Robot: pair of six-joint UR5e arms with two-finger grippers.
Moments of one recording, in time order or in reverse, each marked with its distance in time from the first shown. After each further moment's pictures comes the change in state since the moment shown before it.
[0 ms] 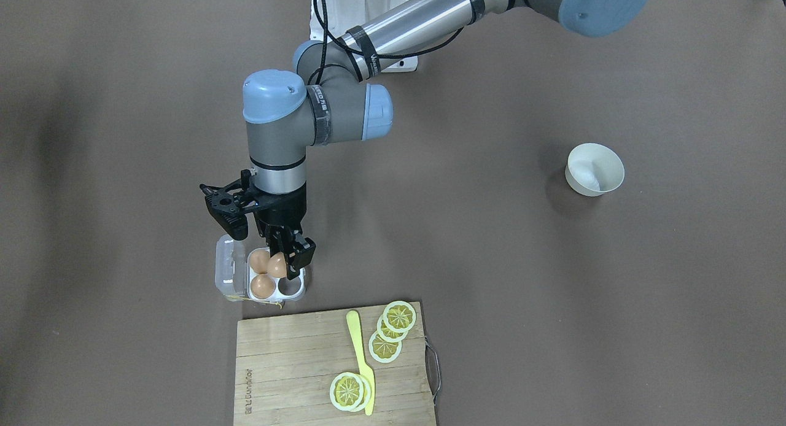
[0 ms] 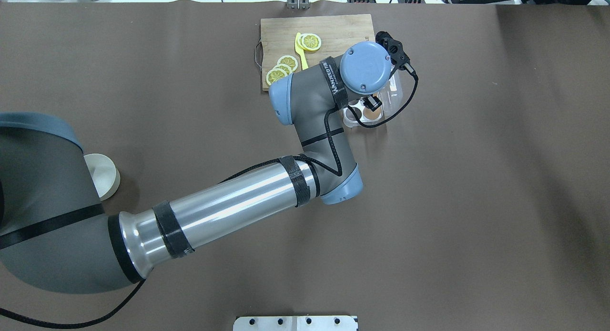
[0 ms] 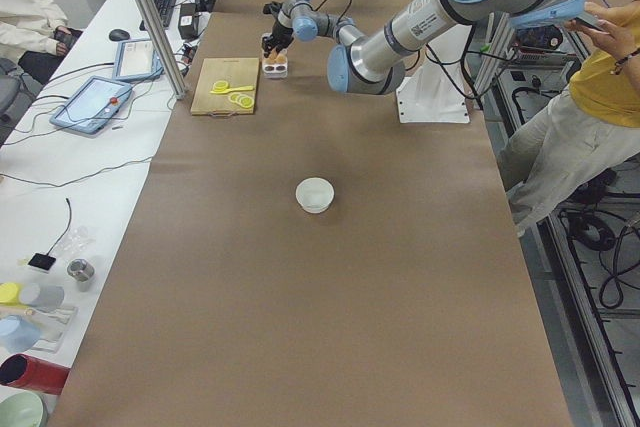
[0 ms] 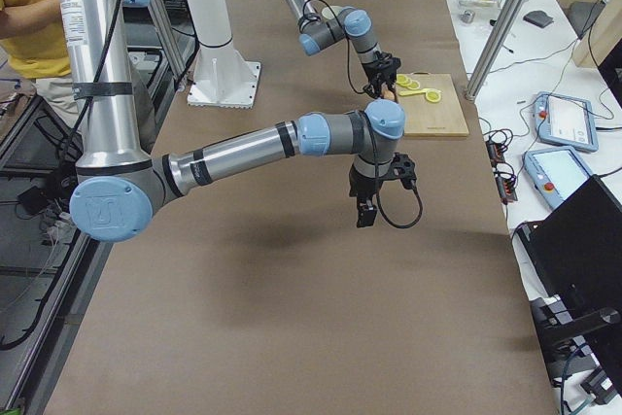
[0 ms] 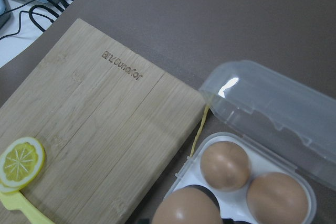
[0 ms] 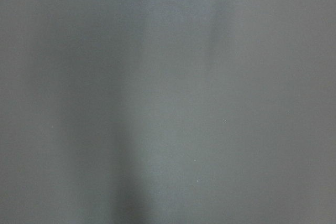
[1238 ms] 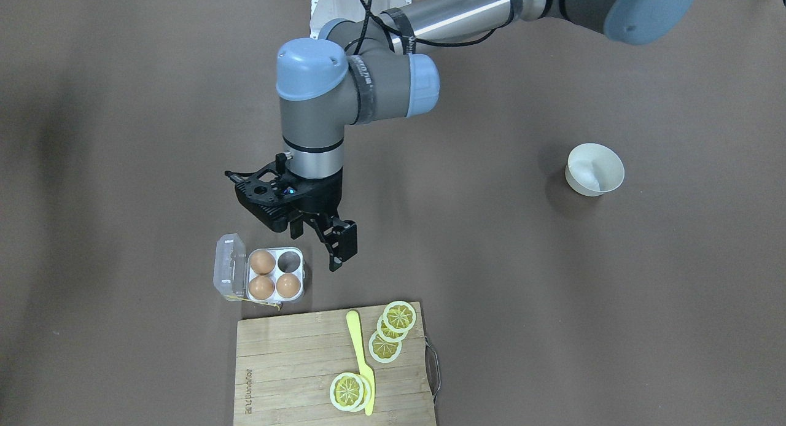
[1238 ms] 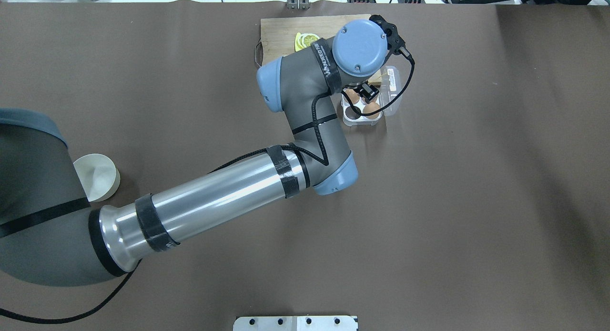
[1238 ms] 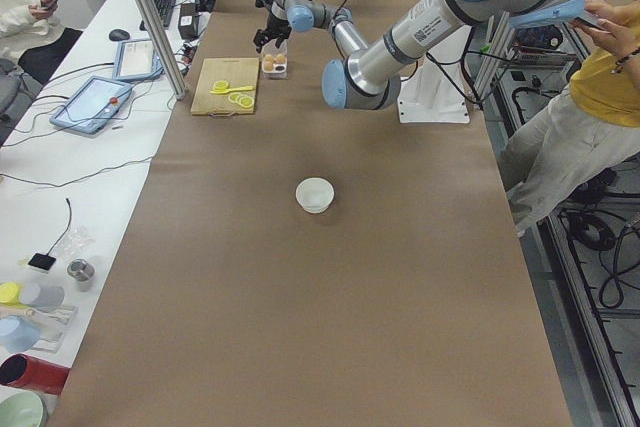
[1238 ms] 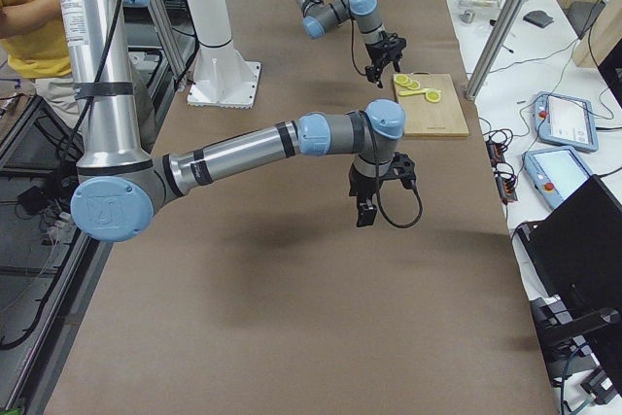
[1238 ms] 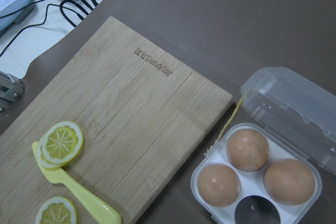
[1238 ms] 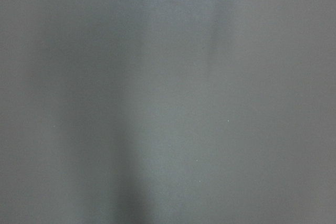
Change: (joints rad) left arm -0.110 0.196 -0.399 0.228 -0.184 -0.023; right arm -0.005 0.001 -0.001 0.000 0.002 0.000
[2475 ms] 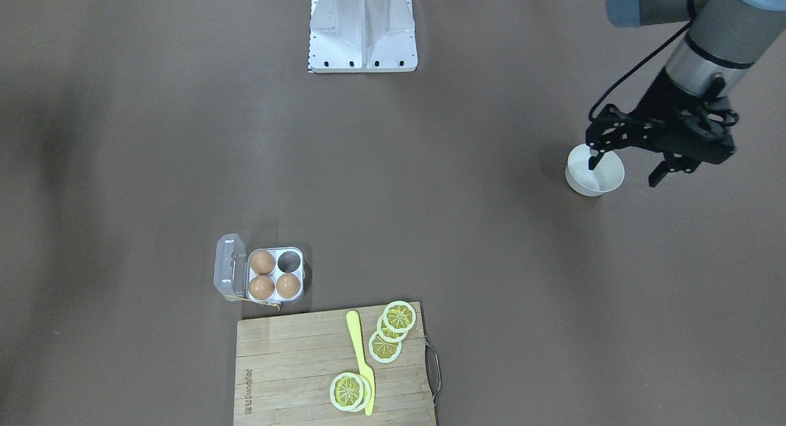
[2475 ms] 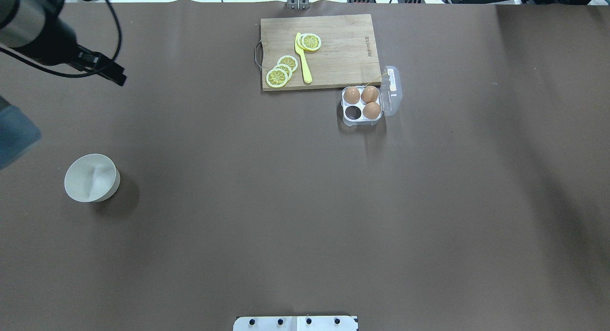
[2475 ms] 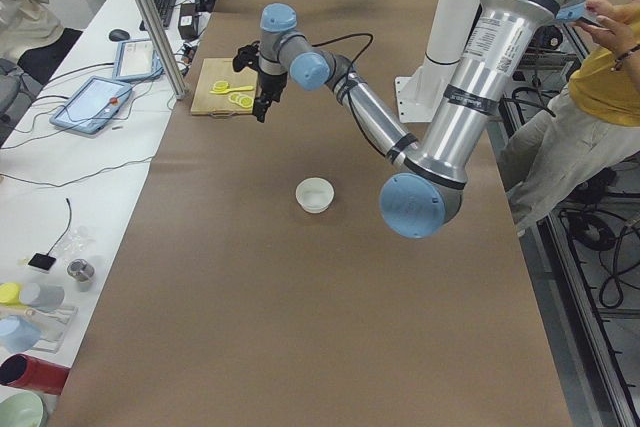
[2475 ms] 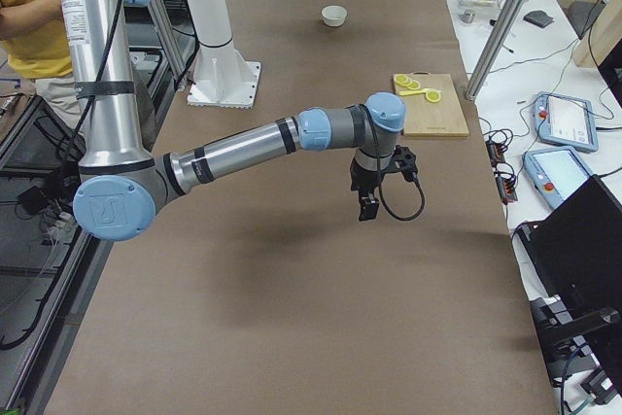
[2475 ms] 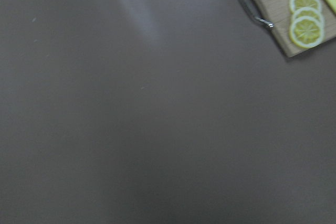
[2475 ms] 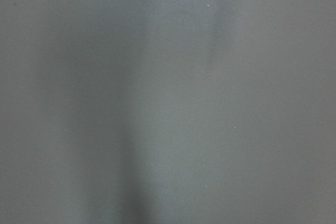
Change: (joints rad) left arm -0.470 0.821 -0.750 0.236 -0.485 -0.084; right arm -0.002 0.008 0.017 0.001 0.008 0.001
